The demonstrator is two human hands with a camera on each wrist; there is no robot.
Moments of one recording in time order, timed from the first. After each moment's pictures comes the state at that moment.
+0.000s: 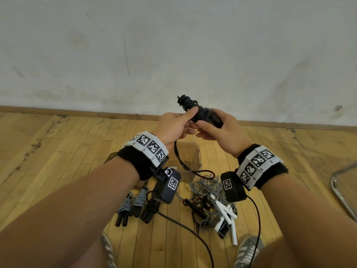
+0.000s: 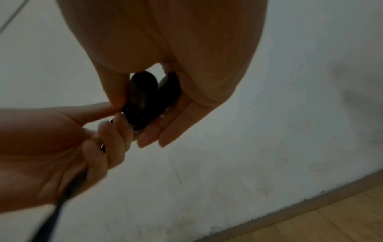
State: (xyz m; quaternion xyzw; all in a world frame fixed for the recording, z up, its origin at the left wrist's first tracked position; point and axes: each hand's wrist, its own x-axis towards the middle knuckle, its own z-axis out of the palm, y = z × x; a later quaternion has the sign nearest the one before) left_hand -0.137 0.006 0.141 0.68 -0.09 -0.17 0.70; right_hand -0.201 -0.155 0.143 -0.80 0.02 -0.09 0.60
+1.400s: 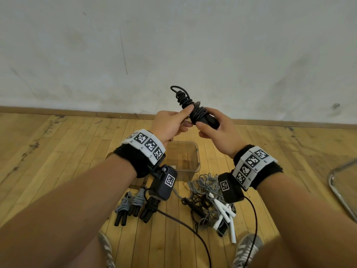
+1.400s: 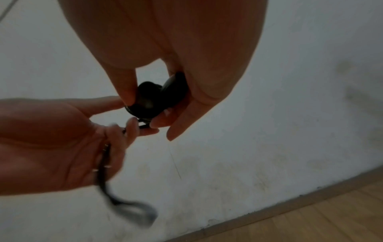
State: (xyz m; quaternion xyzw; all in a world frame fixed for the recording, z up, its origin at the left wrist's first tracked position) left_hand -0.133 0.008 0.141 0.73 -0.08 -0.14 0.67; right_hand -0.200 -0.155 0.133 -0.81 0.02 -0.12 0.57
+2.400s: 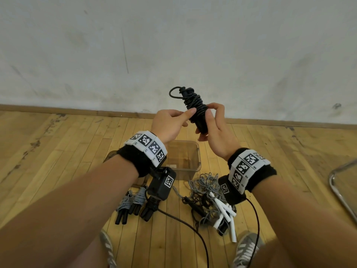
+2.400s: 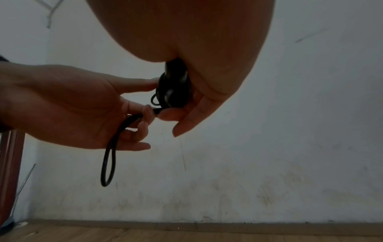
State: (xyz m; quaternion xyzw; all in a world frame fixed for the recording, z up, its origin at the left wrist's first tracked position) left_hand -0.132 0.012 0.135 0.78 -0.10 -0.07 0.61; right_hand -0.202 -0.137 0.128 -0.83 0.01 -0.14 0.54
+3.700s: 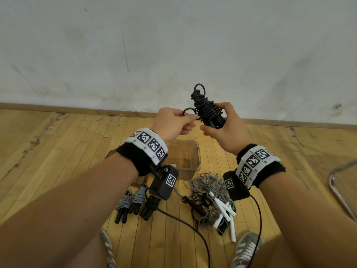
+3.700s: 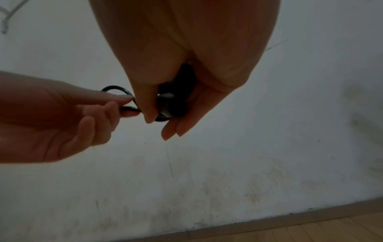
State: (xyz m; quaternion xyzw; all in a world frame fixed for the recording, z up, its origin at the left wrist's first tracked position) left_hand -0.135 0.009 0.136 0.72 -0.11 -0.12 0.67; right_hand -0.199 -0.165 0.129 -0.87 0.06 -0.17 0.45
